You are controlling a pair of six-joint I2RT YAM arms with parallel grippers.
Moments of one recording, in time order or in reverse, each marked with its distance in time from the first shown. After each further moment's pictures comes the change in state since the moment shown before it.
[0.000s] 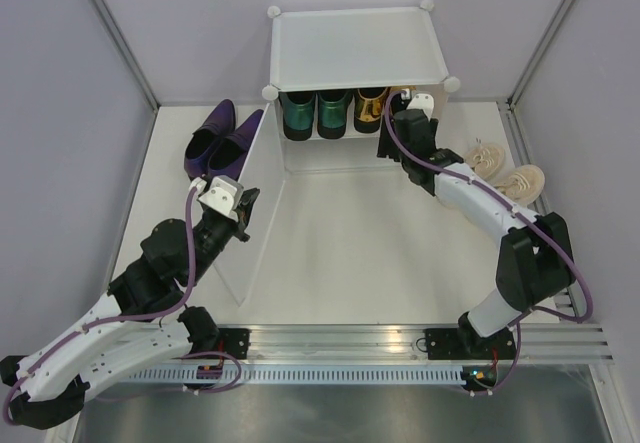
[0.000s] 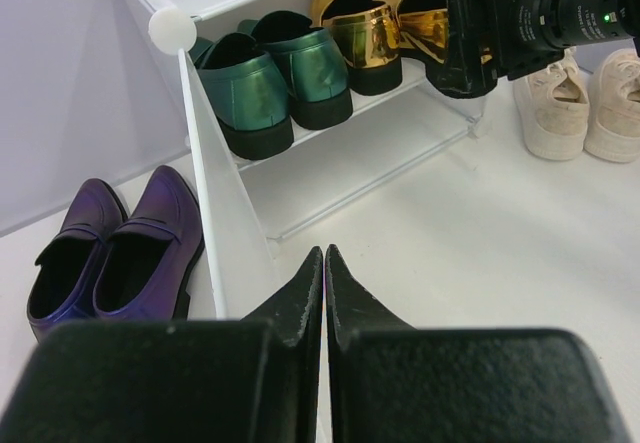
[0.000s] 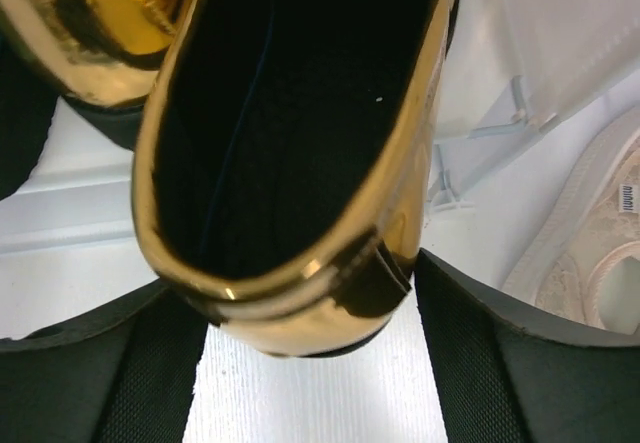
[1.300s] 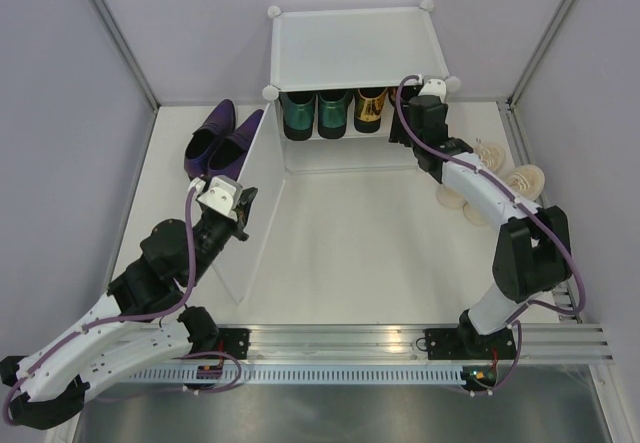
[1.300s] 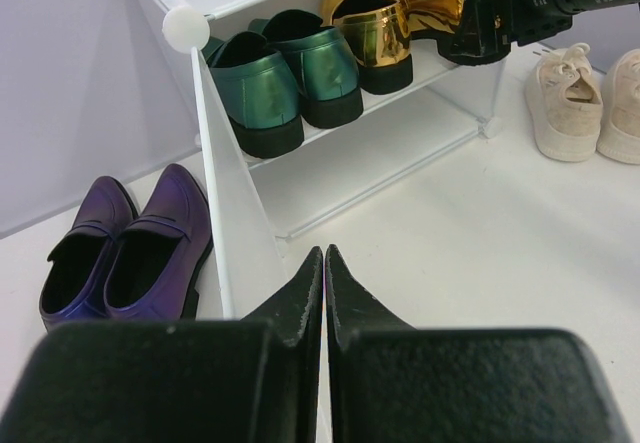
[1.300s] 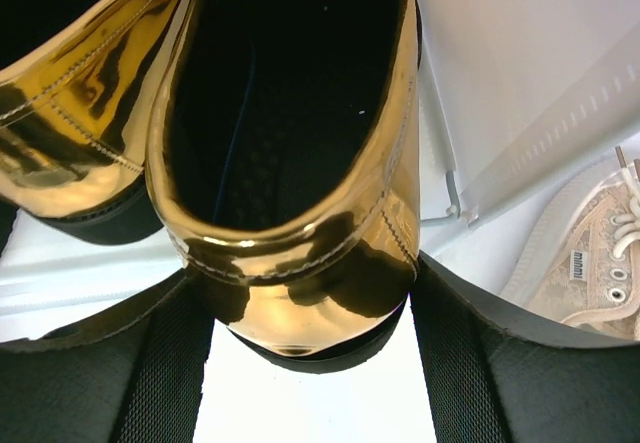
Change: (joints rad) left arm 0.000 -0.004 -0.002 0.001 -0.018 0.010; right arm -0.108 0.042 0.069 0.052 -0.063 -0.066
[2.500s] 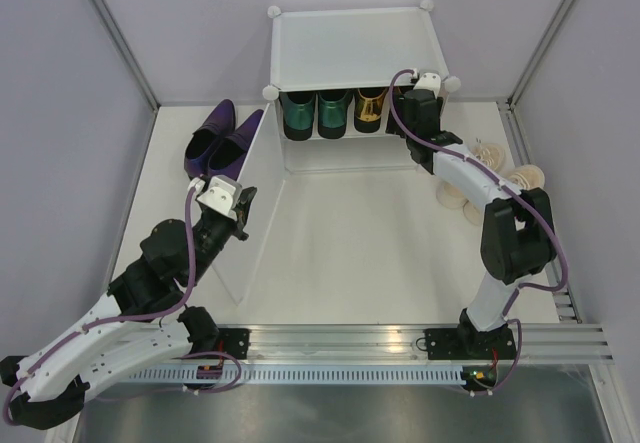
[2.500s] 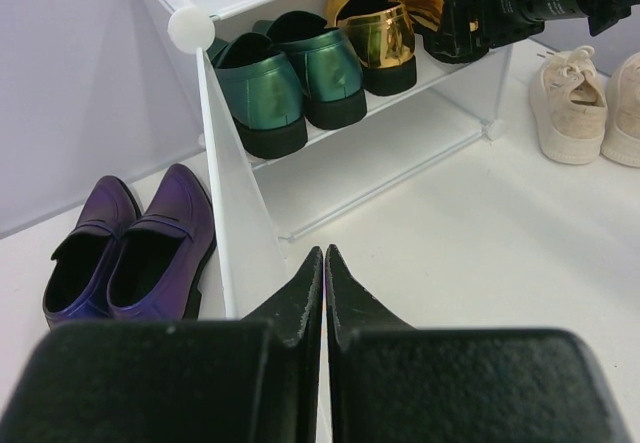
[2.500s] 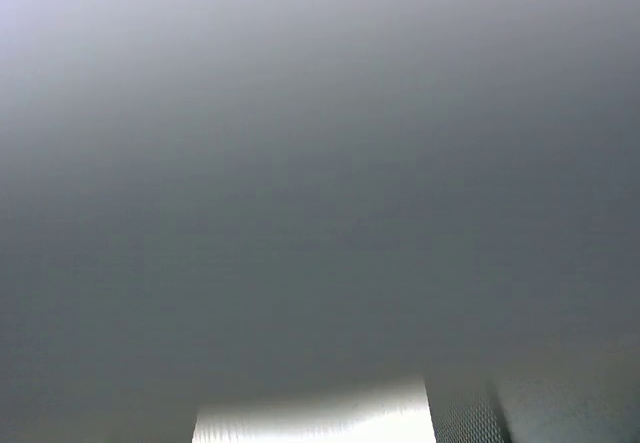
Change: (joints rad) left arm 0.000 0.000 -0.001 0.005 -0.009 0.001; right arm -0.016 0.138 0.076 0.102 0.022 -0.022
